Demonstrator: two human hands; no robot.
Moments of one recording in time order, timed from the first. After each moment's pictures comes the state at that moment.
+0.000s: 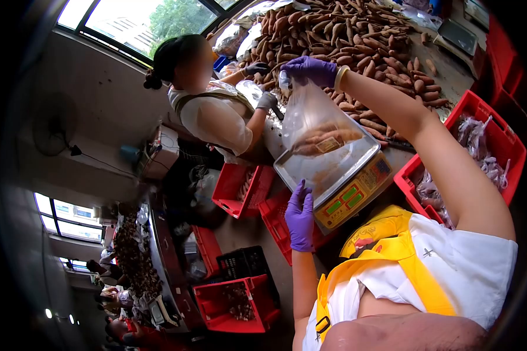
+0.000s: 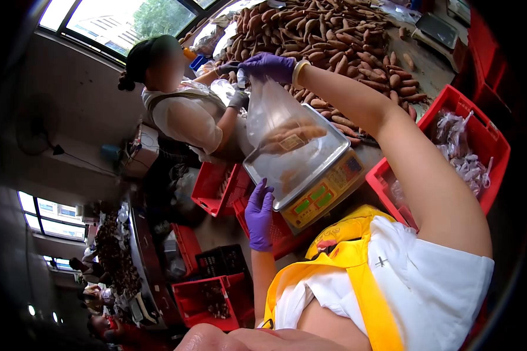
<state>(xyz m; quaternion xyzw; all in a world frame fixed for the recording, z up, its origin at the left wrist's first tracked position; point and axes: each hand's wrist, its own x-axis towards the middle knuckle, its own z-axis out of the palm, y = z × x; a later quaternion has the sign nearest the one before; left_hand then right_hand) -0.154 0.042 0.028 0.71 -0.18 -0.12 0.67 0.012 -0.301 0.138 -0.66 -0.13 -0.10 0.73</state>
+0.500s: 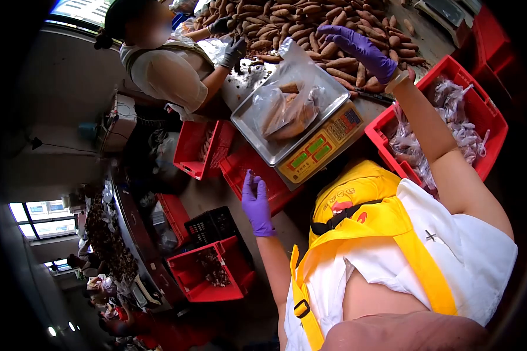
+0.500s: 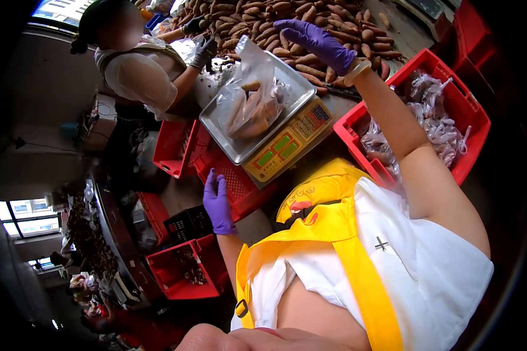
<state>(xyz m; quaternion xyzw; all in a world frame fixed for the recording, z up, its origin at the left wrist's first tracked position) -0.184 0.121 -0.026 0.73 -0.03 -0.09 0.67 -0.176 -0.328 0.063 -0.81 -0.07 -0.26 0.52</state>
